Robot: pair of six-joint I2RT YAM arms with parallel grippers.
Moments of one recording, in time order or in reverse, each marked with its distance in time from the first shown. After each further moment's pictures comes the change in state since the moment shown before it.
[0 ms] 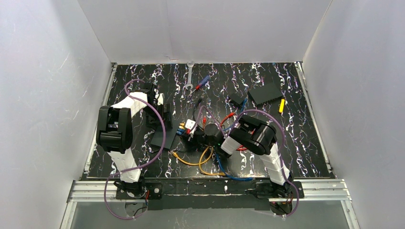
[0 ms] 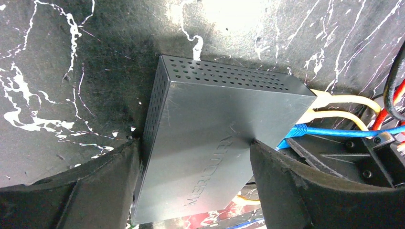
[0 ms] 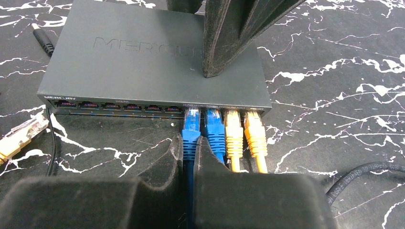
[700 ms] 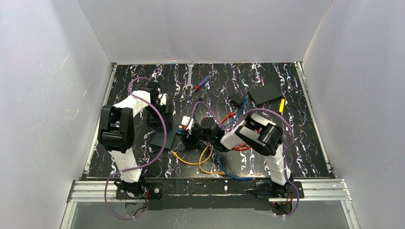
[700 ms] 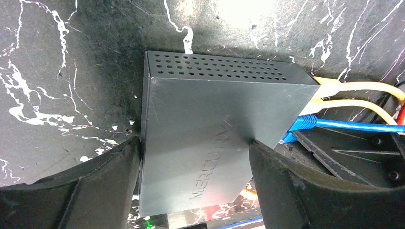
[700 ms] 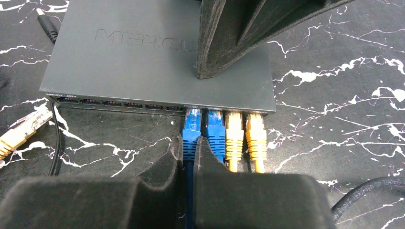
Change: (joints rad) left arm -0.042 0.014 0.039 -0.058 -0.053 0.056; right arm -0.031 -0.076 0.076 -0.276 -0.095 -0.032
